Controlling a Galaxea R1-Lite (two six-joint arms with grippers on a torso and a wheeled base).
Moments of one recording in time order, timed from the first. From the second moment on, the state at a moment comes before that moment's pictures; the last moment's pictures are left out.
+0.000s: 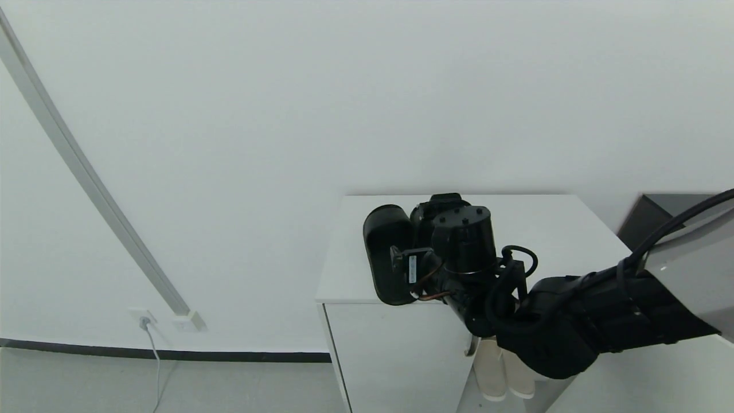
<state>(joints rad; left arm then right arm) 0.00 0.00 0.00 0.00 -0.02 0.02 0.84 2.03 -1.14 -0.65 -0.56 0.22</state>
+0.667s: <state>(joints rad) 0.00 0.00 0.00 0.00 -0.02 0.01 0.78 2.17 -1.29 -0.68 -0.56 0.18</state>
